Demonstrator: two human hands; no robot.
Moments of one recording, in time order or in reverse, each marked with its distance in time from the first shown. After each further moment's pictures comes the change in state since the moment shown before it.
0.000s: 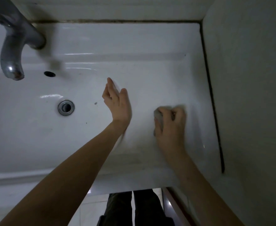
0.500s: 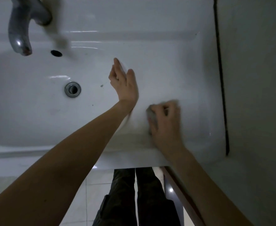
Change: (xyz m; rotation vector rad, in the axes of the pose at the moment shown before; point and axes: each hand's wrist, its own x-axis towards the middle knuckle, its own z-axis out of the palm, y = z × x) left_hand 0.001 0.003 0.000 0.109 0.033 0.051; right_hand -0.035 -0.019 0.001 -0.012 -0.159 -0.088
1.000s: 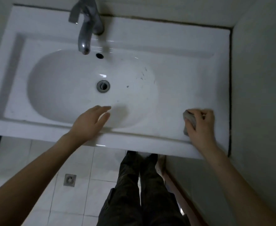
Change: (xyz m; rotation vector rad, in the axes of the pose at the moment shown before) left_hand -0.076 -0.028 -0.262 0.675 -0.482 0.245; right_hand -0.008 0.042 -0.057 -0.022 -0.060 0.040
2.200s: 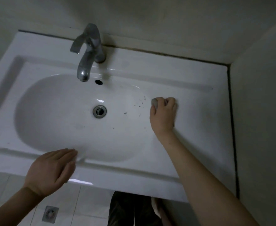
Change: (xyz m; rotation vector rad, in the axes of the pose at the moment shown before) left_hand -0.042 -0.080 0.001 0.370 0.098 0.065; right_hand 0.144 -0.101 0.088 -0.002 0.208 -0.095
